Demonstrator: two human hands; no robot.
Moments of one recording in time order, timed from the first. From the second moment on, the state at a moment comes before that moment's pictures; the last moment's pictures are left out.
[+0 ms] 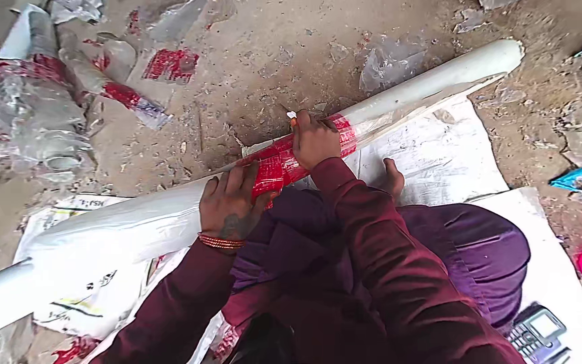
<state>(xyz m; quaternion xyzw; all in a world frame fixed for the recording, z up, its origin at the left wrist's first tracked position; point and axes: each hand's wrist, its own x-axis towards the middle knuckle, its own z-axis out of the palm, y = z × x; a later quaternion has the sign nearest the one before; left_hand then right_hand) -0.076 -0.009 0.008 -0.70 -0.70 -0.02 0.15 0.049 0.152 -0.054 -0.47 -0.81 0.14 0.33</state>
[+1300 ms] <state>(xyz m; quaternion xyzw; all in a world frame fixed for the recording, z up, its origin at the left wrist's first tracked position) -0.078 0.014 -0.022 -0.72 -0.64 -0.23 0.17 0.084 0.044 -0.013 -0.52 -0.76 0.39 0.06</state>
